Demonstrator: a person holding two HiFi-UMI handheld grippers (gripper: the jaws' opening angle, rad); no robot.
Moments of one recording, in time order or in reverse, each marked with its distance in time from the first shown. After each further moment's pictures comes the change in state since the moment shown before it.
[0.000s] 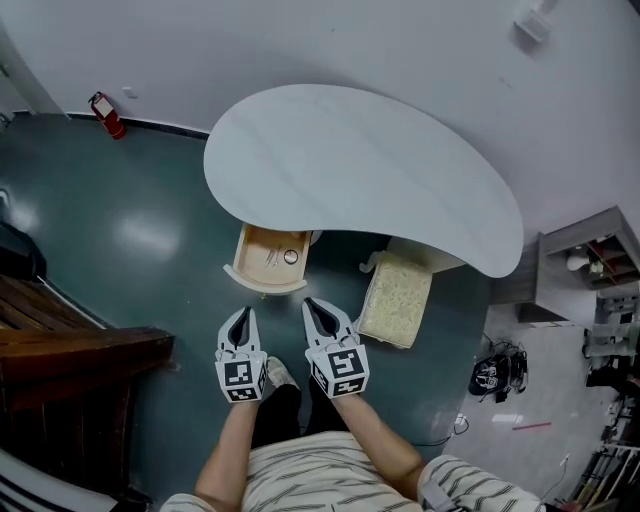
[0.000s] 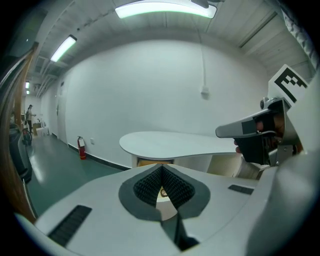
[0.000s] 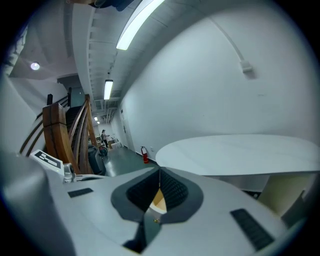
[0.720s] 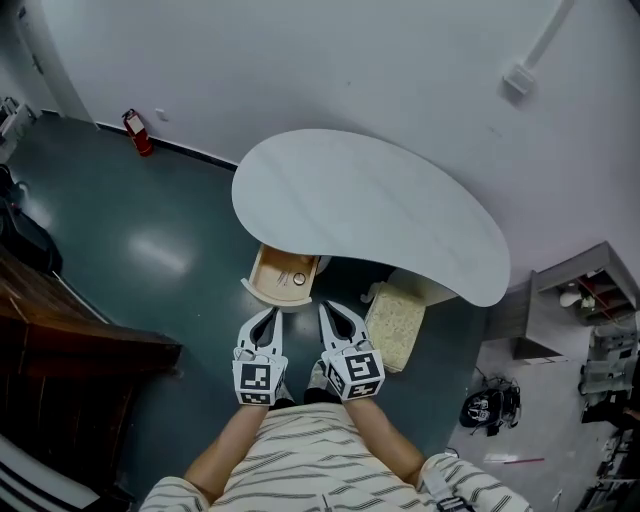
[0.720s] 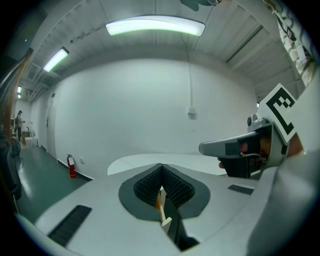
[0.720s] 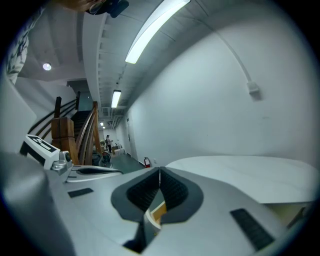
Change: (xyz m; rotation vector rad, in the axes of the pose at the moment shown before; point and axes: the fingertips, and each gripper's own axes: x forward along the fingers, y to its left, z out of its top) left arm -0.056 -0.057 0.133 0.047 -0.157 -0.092; right arm -0.058 0.013 0.101 -0.063 -0.109 0.034
